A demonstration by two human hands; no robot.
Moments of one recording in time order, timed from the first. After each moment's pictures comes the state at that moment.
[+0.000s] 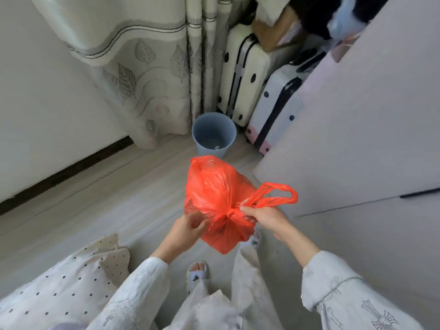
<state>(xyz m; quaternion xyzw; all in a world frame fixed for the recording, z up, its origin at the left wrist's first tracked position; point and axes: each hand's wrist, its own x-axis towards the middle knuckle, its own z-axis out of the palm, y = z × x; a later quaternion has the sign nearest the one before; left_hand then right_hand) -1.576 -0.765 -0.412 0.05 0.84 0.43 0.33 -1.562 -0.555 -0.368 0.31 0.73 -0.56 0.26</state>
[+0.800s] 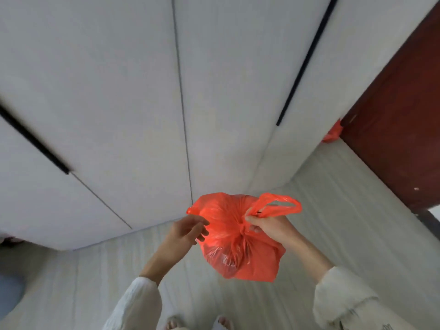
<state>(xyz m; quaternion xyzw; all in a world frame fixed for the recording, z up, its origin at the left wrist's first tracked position) -1.156 -0.381 -0.294 0.47 0.61 0.32 0.56 -0.941 -0.328 -0.280 0.61 0.54 -0.54 -0.18</state>
